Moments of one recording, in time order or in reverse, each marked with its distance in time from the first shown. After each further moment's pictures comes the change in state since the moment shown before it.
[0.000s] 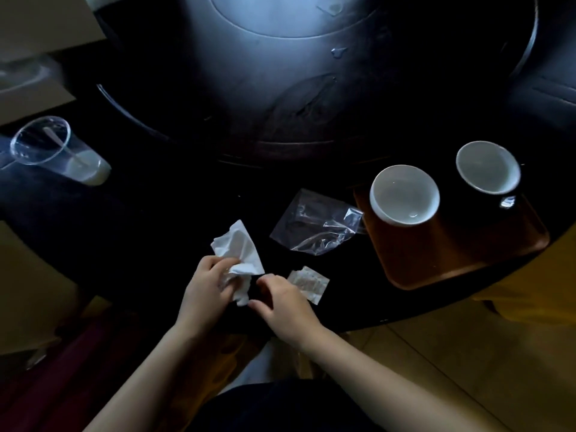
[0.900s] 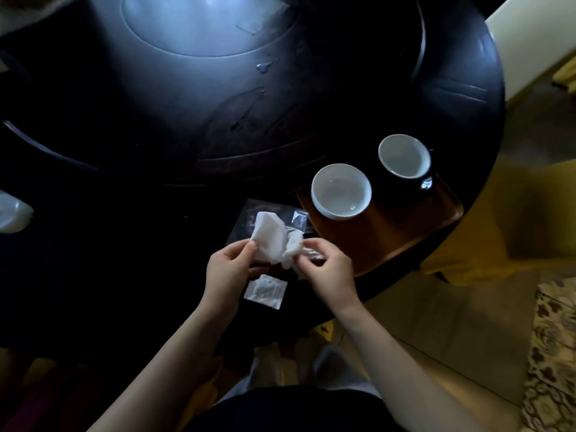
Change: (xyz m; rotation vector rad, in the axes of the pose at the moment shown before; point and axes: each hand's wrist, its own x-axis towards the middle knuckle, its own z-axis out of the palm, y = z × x) left_hand 0.014 0.125 0.017 -1.002 -0.137 -0.173; right_hand -0.023 0.040 -0.099 0.259 0.662 0.209
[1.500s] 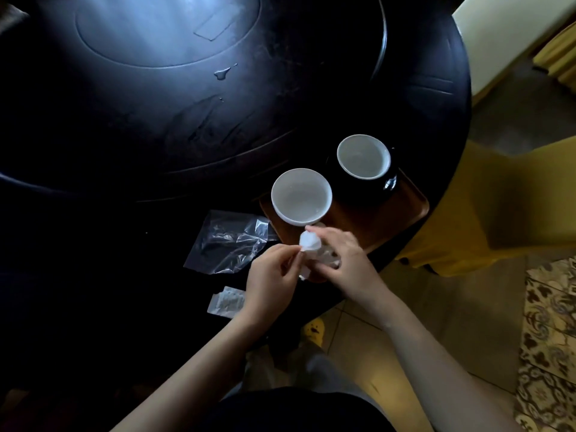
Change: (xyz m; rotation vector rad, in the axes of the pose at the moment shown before) left_hand -0.013 -0.013 0.106 0.659 -0.162 0.575; right_hand 0.027 0.028 -0.102 -0.197 -0.218 -0.238
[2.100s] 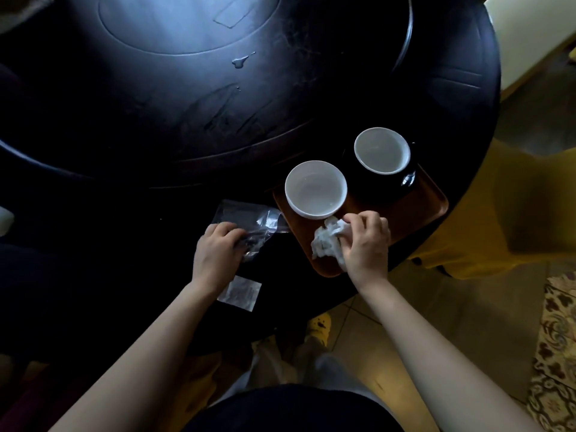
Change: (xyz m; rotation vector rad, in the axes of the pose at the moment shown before) left_hand 0.027 -0.107 -0.055 0.651 -0.039 -0.027; right_hand 0.021 0.044 0.026 -0.484 0.395 0.087
